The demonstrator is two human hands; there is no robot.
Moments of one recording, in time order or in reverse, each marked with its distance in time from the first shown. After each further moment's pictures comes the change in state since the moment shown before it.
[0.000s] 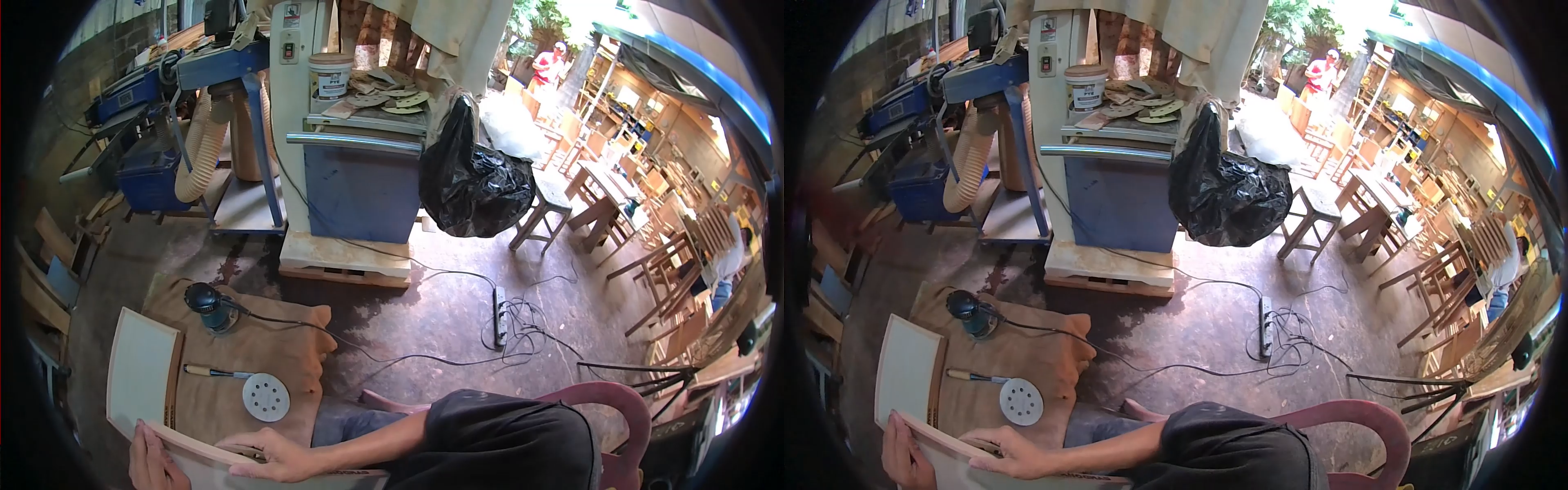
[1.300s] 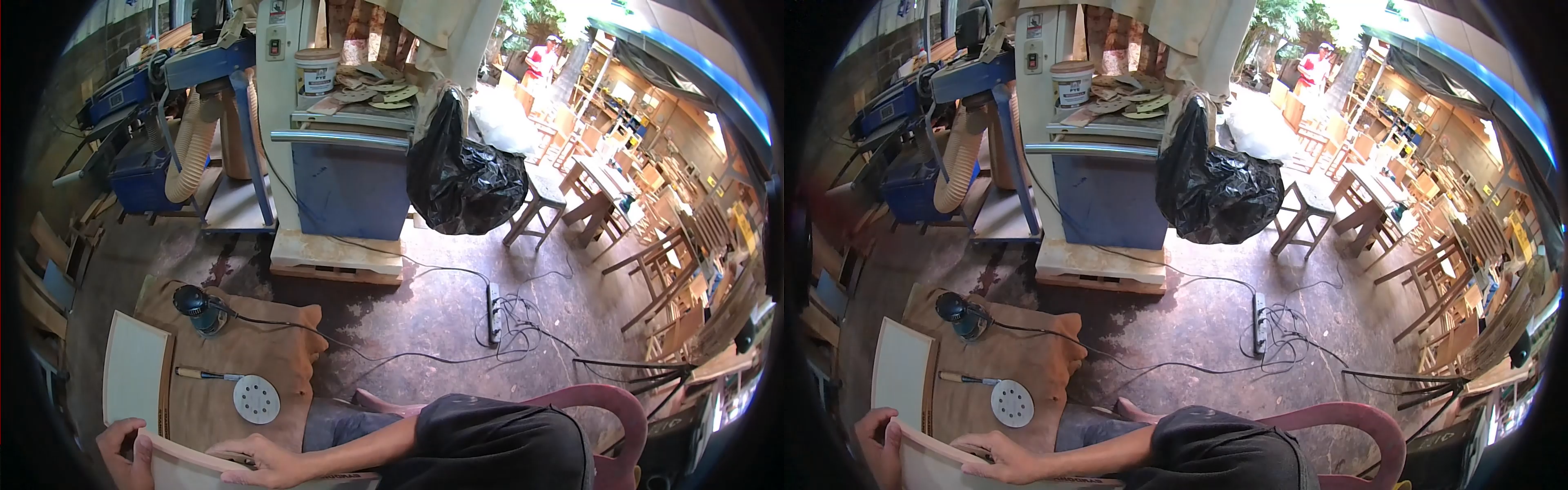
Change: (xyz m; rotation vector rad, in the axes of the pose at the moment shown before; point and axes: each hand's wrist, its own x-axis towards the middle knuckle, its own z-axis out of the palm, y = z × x) left_hand 0.039 -0.025 -0.021 -0.585 -0.633 -0.678; right_hand -0.003 0.008 -0.002 0.064 -0.024 -0.062
